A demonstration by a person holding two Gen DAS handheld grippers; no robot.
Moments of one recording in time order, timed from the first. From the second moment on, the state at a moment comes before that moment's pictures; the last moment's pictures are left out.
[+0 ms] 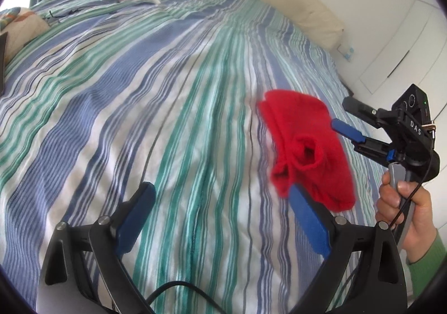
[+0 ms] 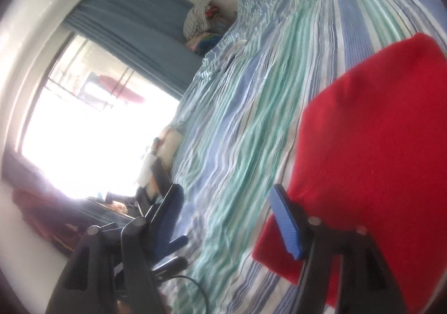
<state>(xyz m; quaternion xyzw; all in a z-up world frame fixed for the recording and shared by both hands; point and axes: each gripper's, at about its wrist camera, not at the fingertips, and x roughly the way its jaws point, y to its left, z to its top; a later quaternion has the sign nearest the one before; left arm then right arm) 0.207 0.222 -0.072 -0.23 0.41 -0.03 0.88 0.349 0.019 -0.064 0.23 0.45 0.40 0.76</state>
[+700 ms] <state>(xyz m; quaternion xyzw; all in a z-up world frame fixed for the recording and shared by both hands) 0.207 0.213 -0.076 -0.18 0.41 -0.01 0.89 0.248 0.003 -0.063 -0.09 0.39 0.32 0.86</state>
